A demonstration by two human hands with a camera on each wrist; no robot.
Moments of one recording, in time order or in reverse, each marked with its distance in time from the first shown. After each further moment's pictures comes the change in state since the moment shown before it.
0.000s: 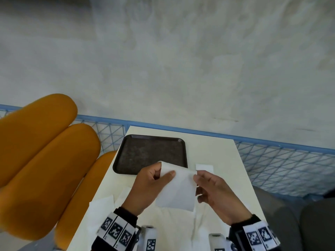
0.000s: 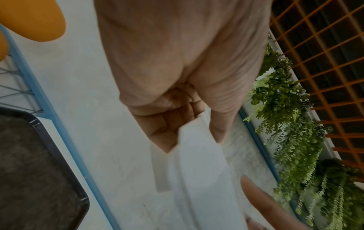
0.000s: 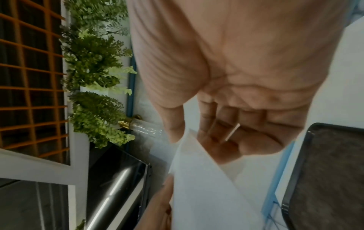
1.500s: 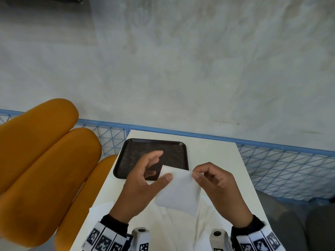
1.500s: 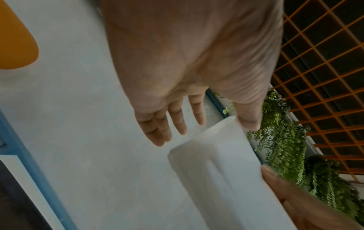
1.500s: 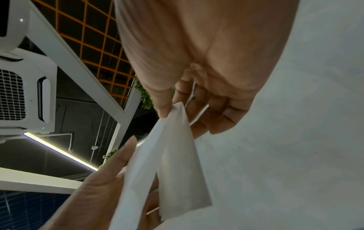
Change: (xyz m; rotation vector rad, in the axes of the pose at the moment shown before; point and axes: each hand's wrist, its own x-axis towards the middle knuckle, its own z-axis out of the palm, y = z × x) left_hand 0.002 0.008 -0.024 0.172 0.068 0.194; right_hand -0.004 -0.035 0.017 -0.481 0.156 -0.549
